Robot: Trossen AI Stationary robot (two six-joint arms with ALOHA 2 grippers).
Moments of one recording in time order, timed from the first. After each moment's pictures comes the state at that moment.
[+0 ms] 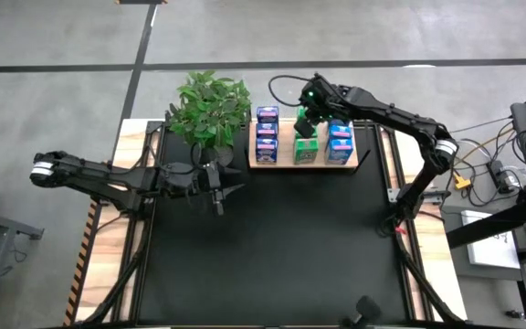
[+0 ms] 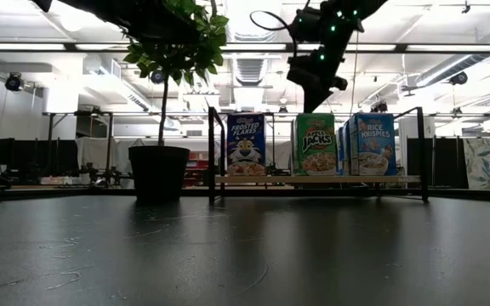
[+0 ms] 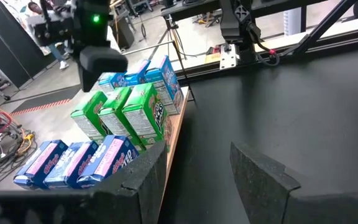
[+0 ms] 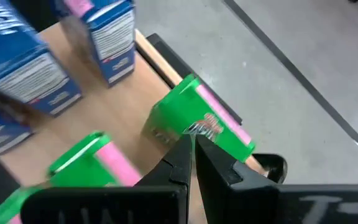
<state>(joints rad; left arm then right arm) -0.08 1.06 0.72 0.07 -0.36 0.23 -0.61 1.67 1.55 -0.82 0.24 -0.01</state>
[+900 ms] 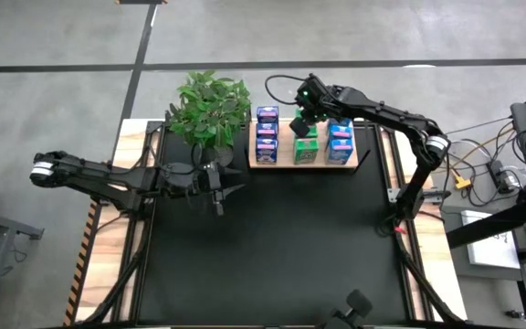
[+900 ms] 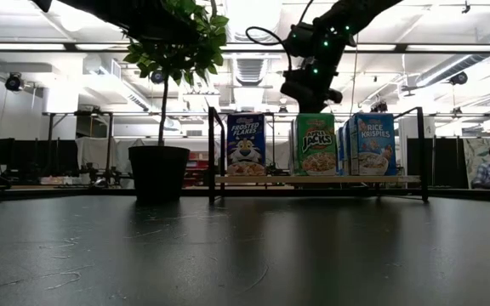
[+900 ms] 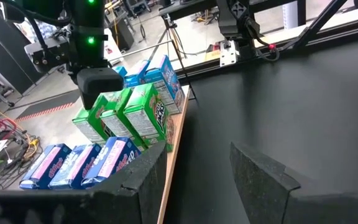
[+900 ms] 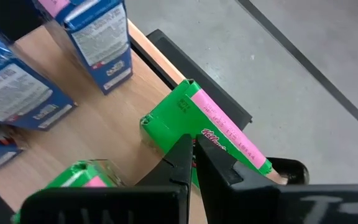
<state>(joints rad) -0.08 1.06 0.72 0.07 -0.36 0.27 -0.63 1.74 1.55 -0.76 0.20 0.02</state>
